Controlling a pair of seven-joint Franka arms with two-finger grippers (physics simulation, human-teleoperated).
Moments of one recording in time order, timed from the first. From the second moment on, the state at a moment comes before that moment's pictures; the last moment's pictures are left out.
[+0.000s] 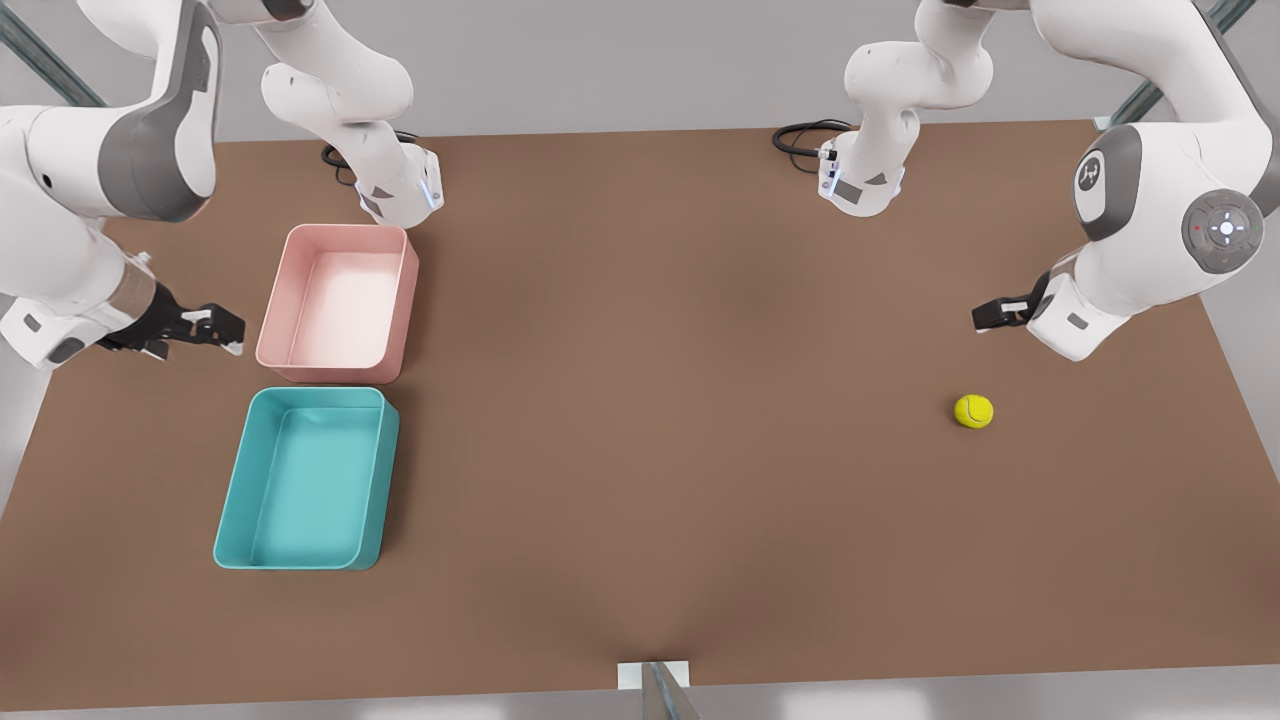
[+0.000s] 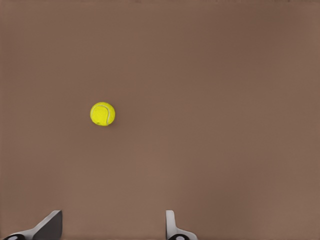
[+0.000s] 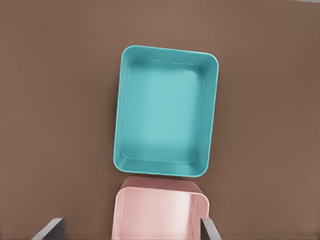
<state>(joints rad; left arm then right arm) -0.09 0.14 0.05 -1.50 0.02 1.42 -0.12 0.04 0.12 -0.07 -1.42 -0.05 1.48 -0.08</state>
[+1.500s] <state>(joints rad) 0.14 0.53 0.11 -2.04 0.23 2.40 1.70 0.04 0.14 -0.09 -1.50 -0.04 1.47 -0.12</state>
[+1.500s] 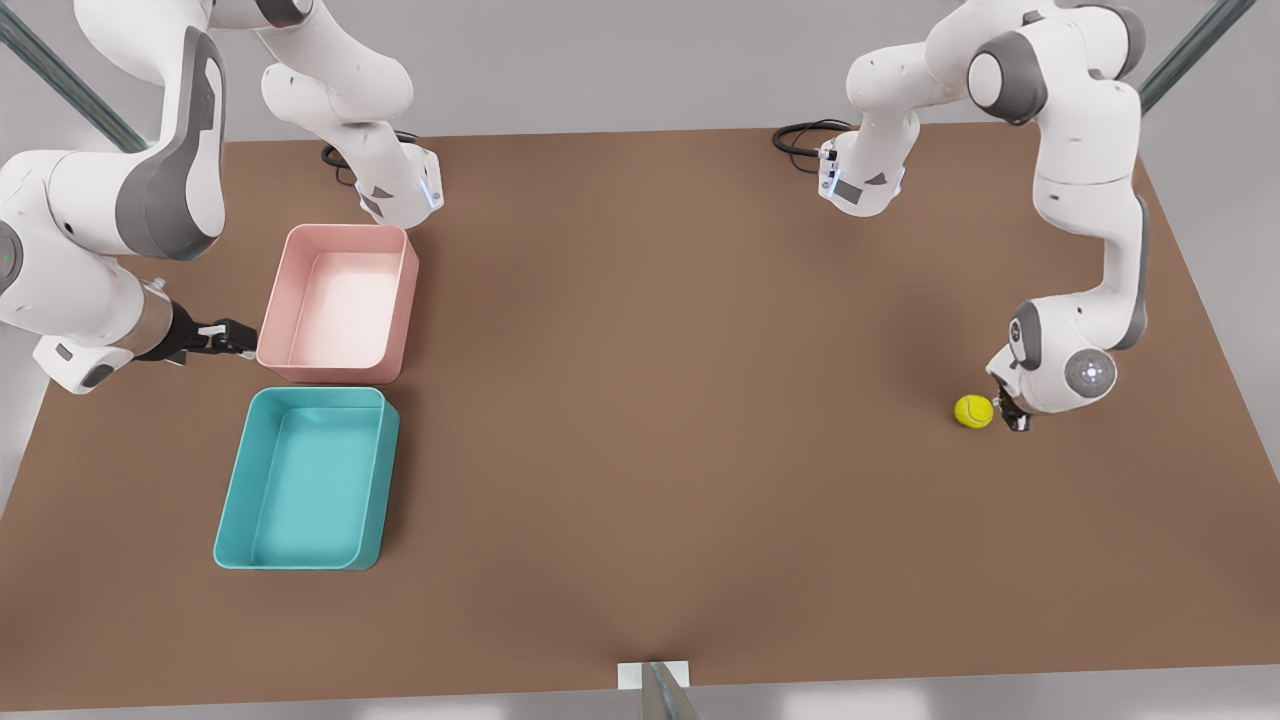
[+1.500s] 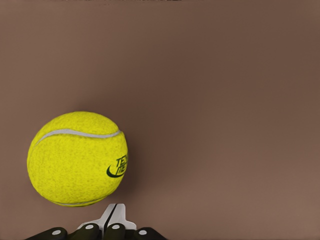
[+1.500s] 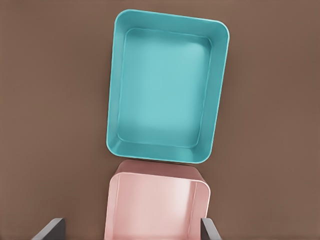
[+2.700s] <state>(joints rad) -0.10 0.20 0.08 -1.50 -0.18 1.30 0.28 0.23 0.78 -0.18 -1.33 0.04 2.07 -0.18</state>
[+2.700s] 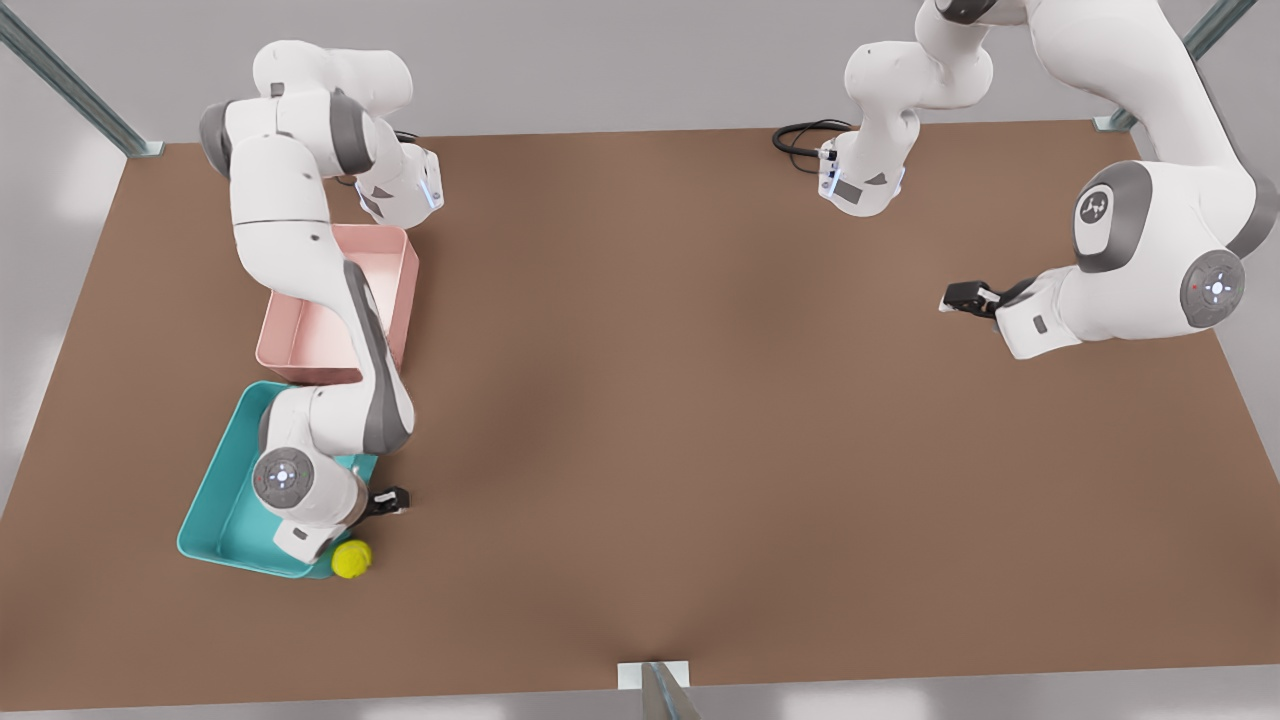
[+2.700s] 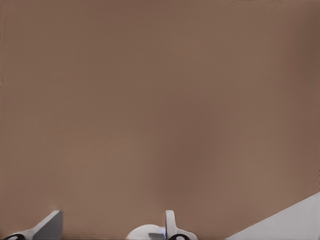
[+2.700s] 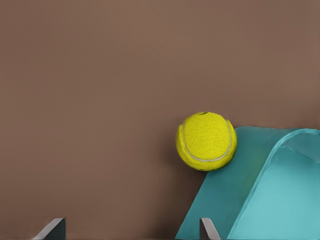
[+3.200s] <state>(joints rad) -0.10 0.20 0.08 -1.50 -0.18 1.25 0.09 0.19 1.01 -0.21 -1.08 0.05 2.22 -0.81</state>
